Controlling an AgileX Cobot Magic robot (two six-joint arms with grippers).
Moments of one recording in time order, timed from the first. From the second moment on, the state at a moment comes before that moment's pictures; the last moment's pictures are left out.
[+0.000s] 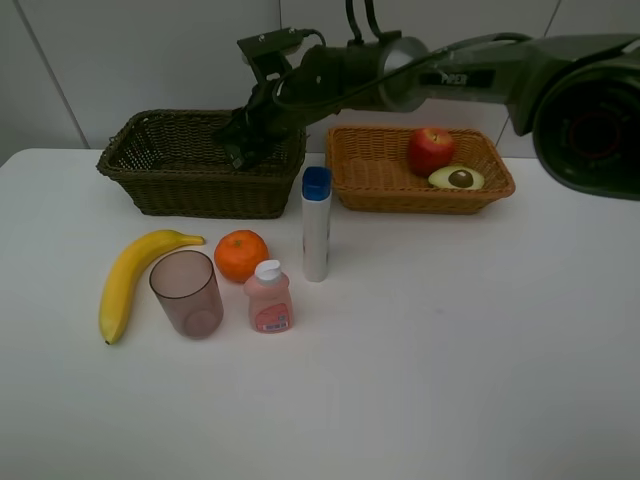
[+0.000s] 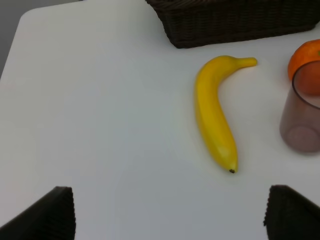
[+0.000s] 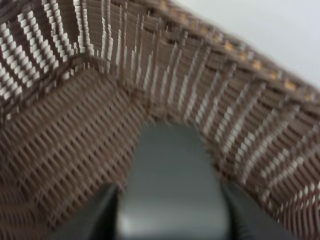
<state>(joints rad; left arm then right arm) 0.01 -0.01 -0.42 -0.08 1.07 0.13 0.64 2.38 -1.95 0.15 0.28 -0.30</state>
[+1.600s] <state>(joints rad) 0.01 -0.01 -0.42 -0.08 1.07 0.13 0.65 2.19 -1.96 0.18 0.42 -0.27</state>
